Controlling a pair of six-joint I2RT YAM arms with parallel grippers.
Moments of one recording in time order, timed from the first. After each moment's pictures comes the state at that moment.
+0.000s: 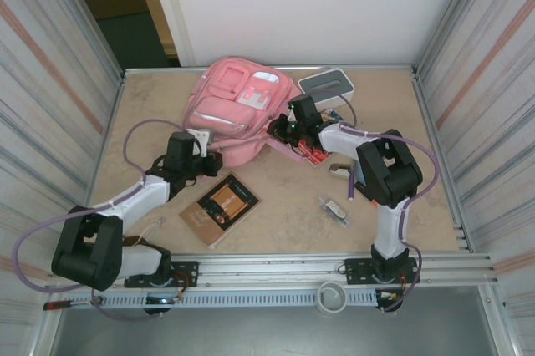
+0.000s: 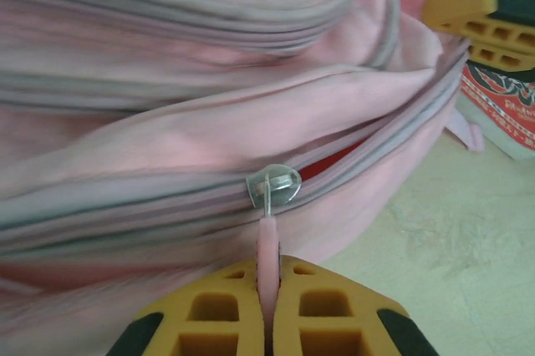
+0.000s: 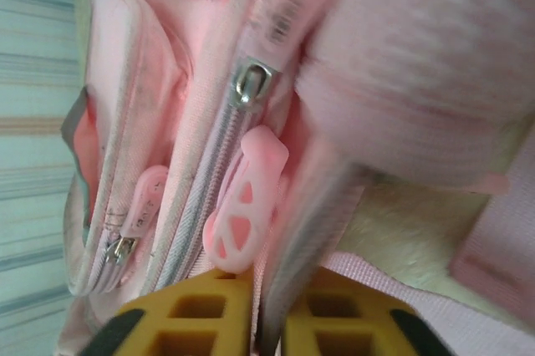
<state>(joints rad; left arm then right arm) -0.32 1.28 0.60 -0.02 0.26 -0.27 0.50 1.95 1.24 0.00 -0.36 0.93</state>
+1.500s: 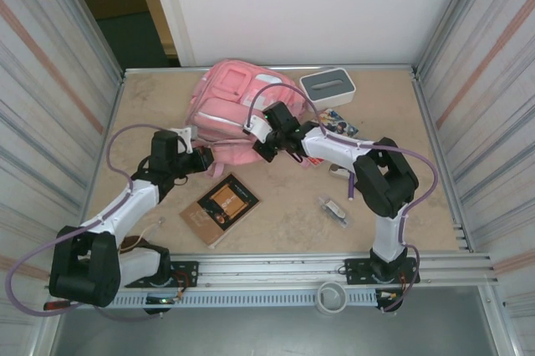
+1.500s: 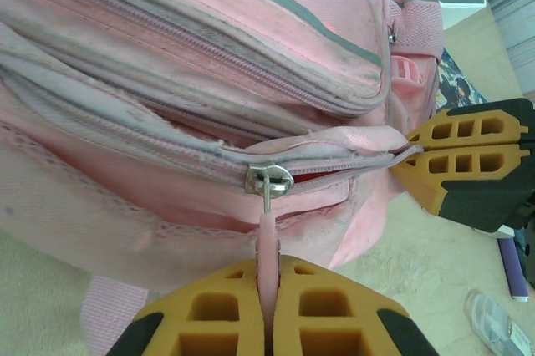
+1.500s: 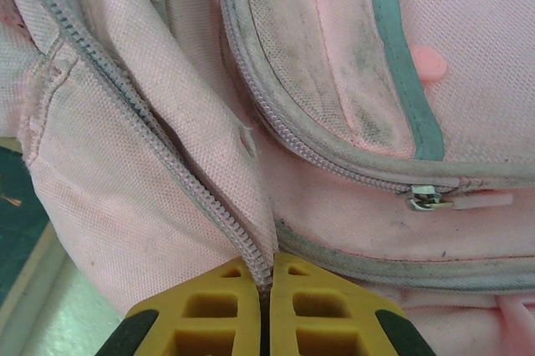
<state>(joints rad) -0.20 1.17 0.59 -0.07 0.37 -0.44 0.70 1.91 1.34 -0.28 -0.16 -0.33</state>
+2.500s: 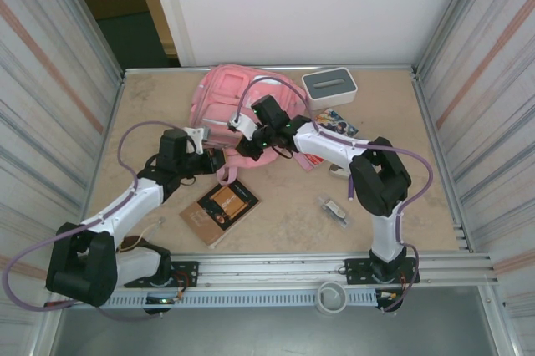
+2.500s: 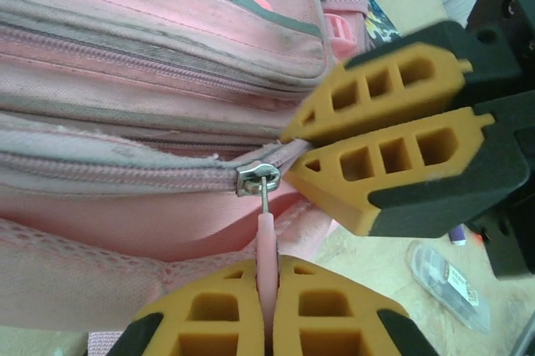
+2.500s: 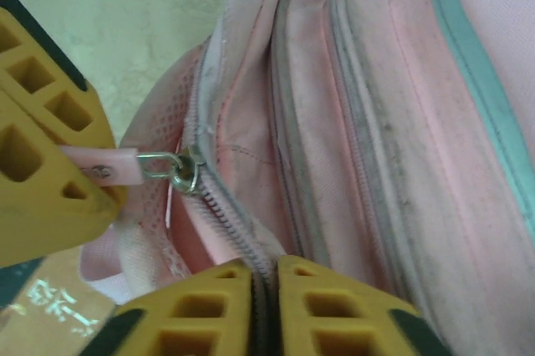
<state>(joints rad) -0.30 1.18 0.62 -0.07 0.44 -0.45 0.75 1.95 1.48 -0.34 -0.38 -0.26</state>
